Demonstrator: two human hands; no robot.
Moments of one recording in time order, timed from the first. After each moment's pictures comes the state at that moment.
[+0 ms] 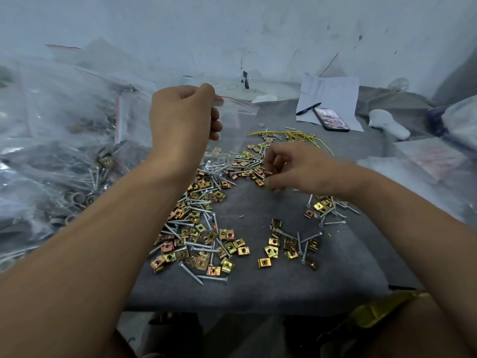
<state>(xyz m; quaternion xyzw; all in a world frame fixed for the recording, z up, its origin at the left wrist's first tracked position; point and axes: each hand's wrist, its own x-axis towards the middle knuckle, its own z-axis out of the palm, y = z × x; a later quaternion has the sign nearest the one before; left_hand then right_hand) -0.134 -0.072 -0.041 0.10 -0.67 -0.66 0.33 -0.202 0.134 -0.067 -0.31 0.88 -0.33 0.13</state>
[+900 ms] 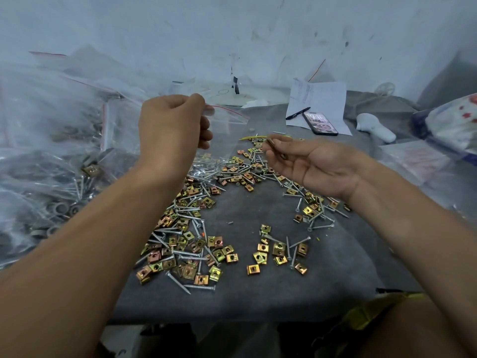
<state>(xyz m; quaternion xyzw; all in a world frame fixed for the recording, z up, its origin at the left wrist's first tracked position) -0.136 -0.069 -0.042 0.10 -0.67 -0.66 0.32 -0.211 0.148 -0.056 -0.06 0.46 -0.82 0.34</state>
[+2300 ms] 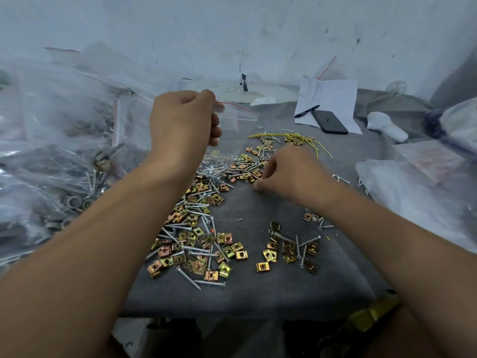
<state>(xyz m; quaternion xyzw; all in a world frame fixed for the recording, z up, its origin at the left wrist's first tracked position) -0.134 -0.071 -0.042 0.10 -0.68 -0.65 0.32 -0.206 0.105 -0.084 -0.21 0.97 -0.15 -0.02</state>
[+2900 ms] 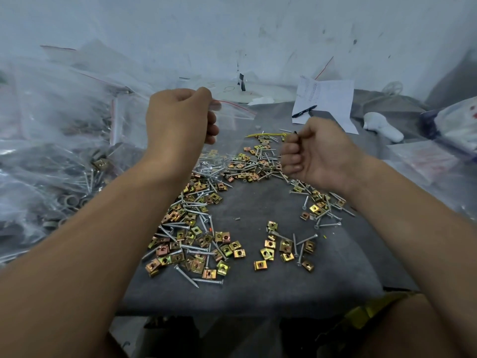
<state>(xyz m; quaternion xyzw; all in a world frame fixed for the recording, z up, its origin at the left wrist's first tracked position) -0.134 -0.073 -0.040 0.11 -0.68 -0.66 0.32 -0.218 0.136 -0.053 -0.03 0.57 -0.76 0.31</state>
